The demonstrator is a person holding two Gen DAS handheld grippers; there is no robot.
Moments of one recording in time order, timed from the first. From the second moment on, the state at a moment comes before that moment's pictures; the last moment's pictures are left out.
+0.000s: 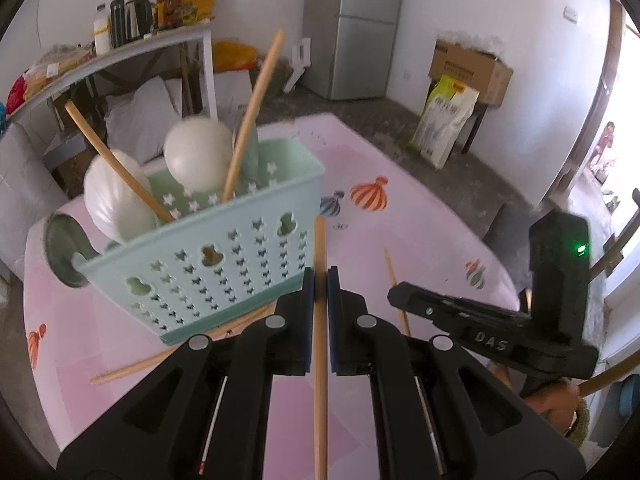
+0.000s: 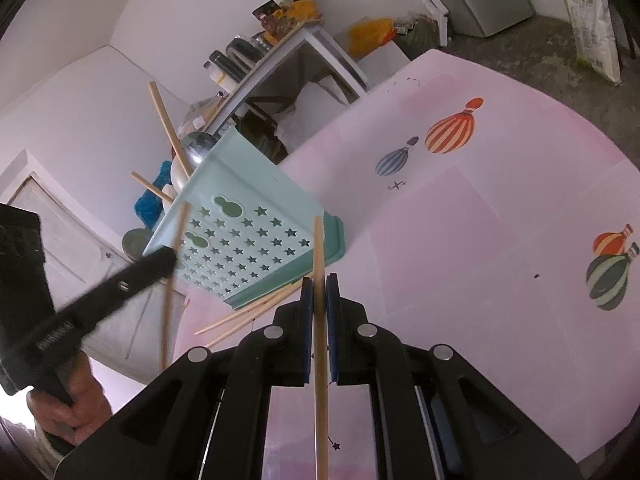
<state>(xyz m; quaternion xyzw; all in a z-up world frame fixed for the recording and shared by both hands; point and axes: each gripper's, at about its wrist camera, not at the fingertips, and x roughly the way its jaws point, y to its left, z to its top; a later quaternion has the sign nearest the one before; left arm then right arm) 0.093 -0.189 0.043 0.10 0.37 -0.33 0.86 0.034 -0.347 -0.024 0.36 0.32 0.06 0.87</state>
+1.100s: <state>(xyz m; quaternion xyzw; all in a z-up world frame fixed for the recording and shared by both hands) 0.165 -0.179 0.146 -0.05 -0.01 -0.15 0.99 0.020 -0.337 0.001 0.33 0.32 0.04 0.89</state>
